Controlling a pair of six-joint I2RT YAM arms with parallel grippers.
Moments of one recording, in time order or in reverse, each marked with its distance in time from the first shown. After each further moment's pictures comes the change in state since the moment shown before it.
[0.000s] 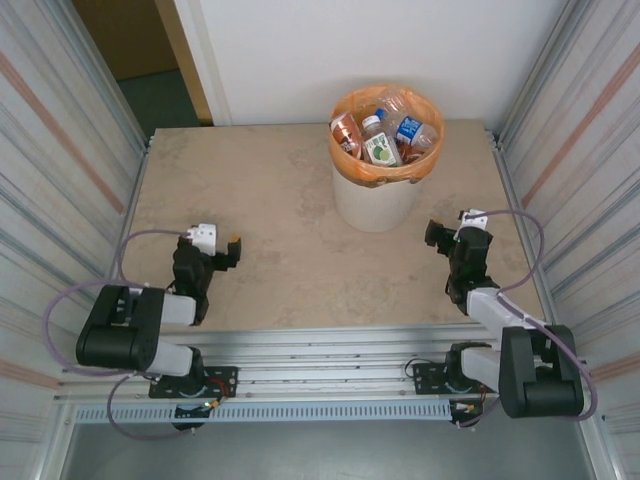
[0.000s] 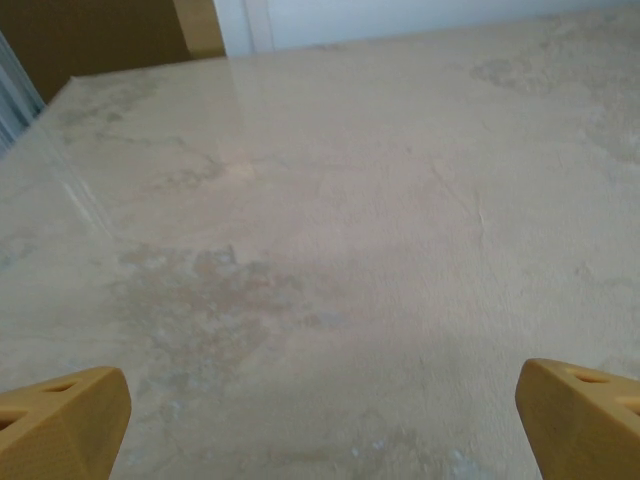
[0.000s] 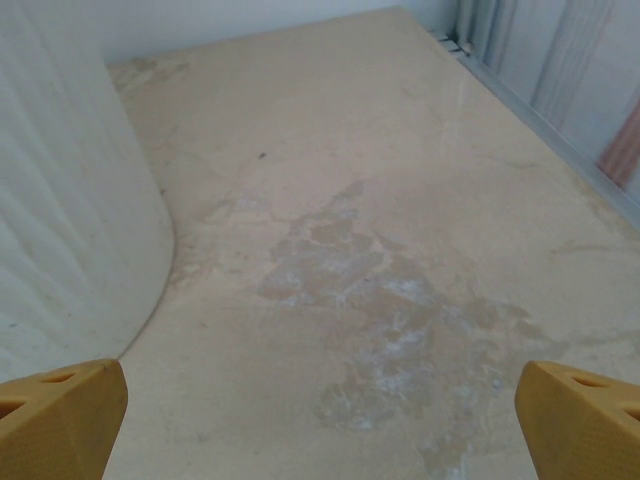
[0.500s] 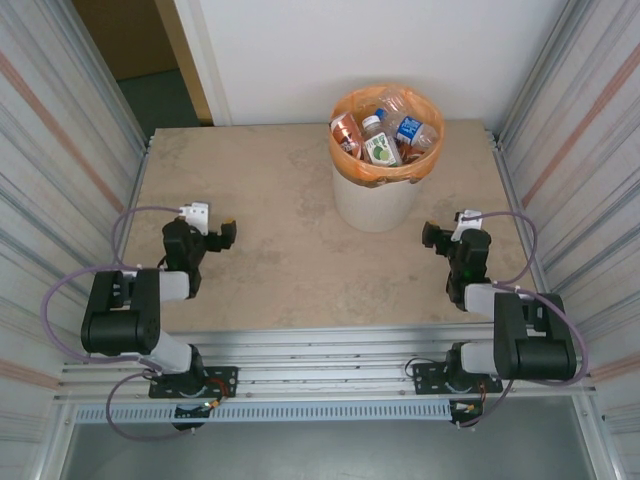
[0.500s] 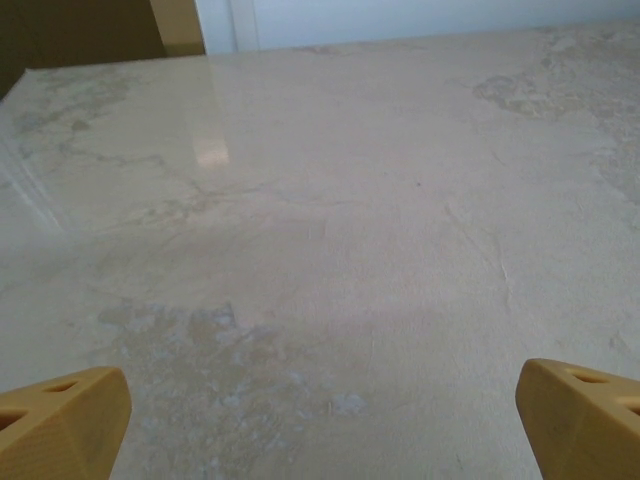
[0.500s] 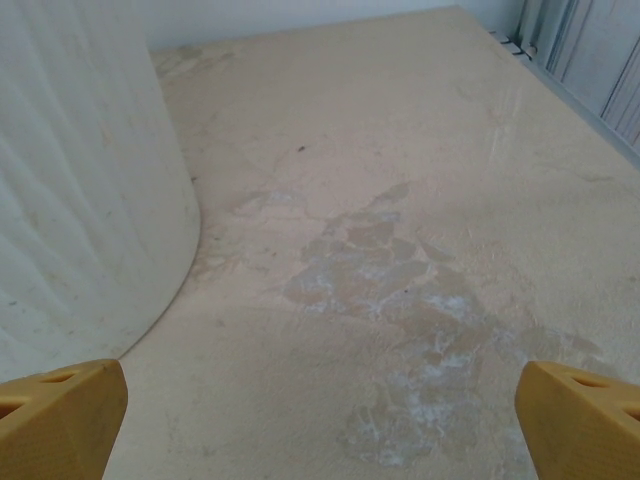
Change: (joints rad) left arm 0.118 0.069 0.215 -0.200 0.180 -0.011; right arm -0.066 0.189 -0.036 0.262 -0.153 -0.061
